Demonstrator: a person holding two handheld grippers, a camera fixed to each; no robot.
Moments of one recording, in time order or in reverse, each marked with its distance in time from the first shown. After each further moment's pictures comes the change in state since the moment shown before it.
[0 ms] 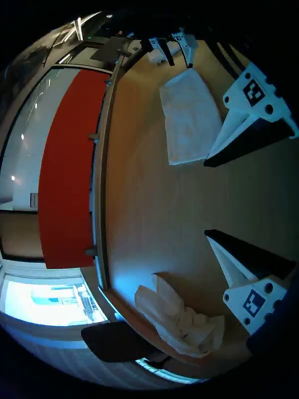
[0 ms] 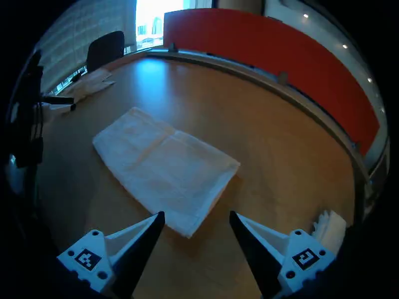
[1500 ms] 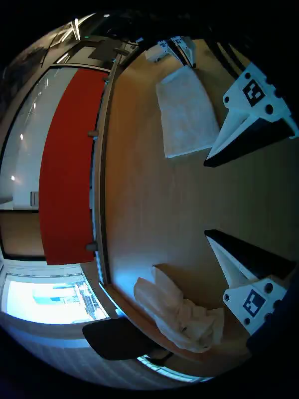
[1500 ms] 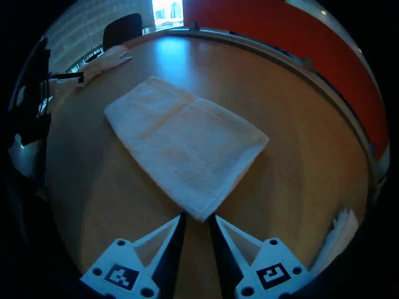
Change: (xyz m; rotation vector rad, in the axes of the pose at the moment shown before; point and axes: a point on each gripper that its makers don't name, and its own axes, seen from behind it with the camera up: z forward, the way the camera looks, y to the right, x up) left arm -0.007 -0.018 -0.011 0.019 -0.003 0.012; right arm -0.034 -0.020 0.012 0.139 -0.128 -0.056
